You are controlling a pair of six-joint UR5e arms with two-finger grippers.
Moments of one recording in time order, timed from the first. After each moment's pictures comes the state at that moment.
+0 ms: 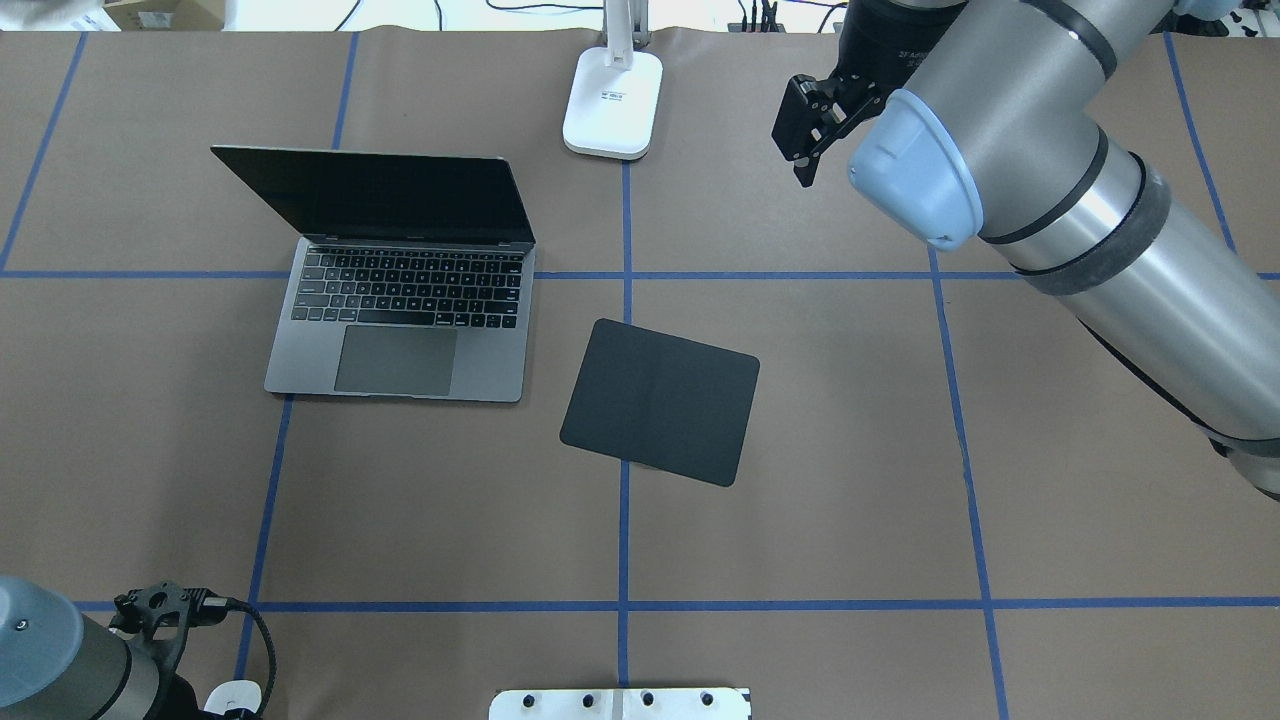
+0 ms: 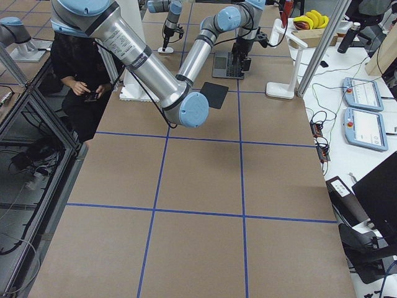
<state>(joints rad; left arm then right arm) -0.13 -1.30 -2.11 -2.10 -2.02 -1.50 0.95 -0.71 1.76 -2.20 2.21 0.38</state>
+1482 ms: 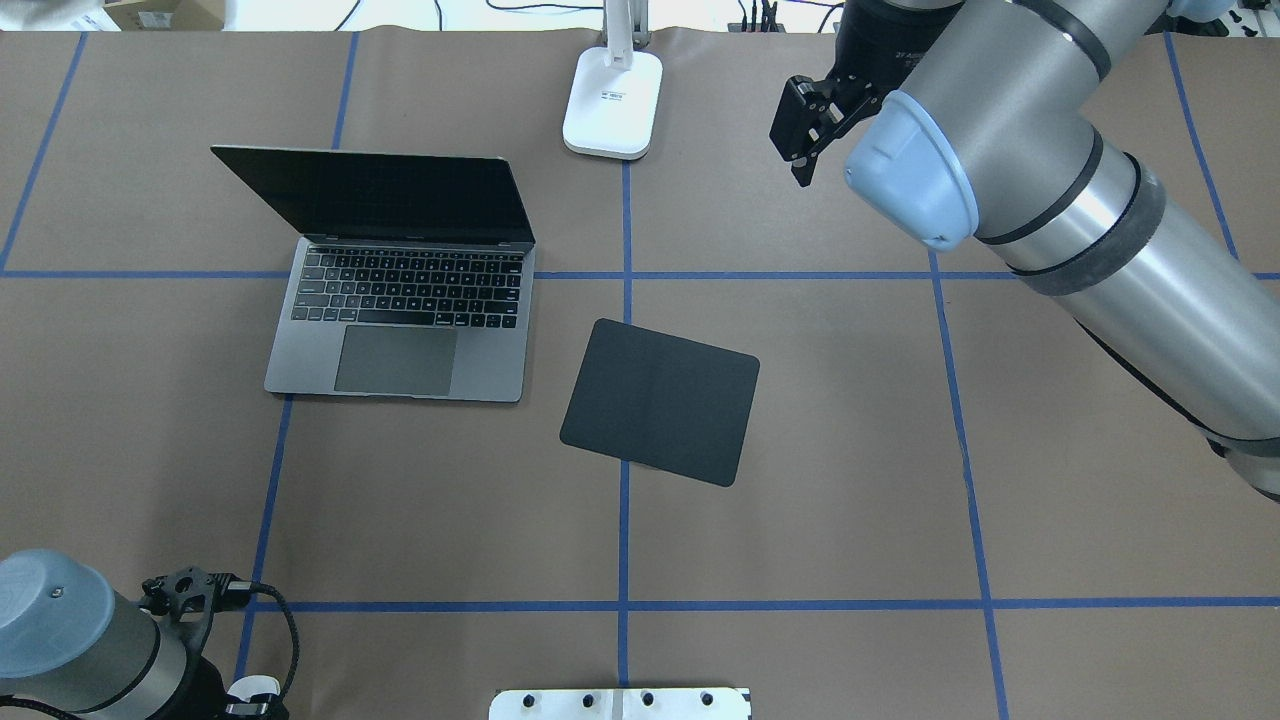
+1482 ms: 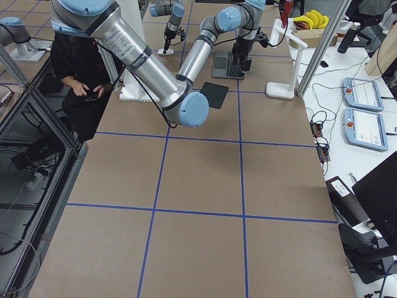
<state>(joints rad) -0.17 -1.36 -2.07 -2.10 -2.08 -1.50 0.95 -0.71 1.76 -2.20 2.21 0.37</state>
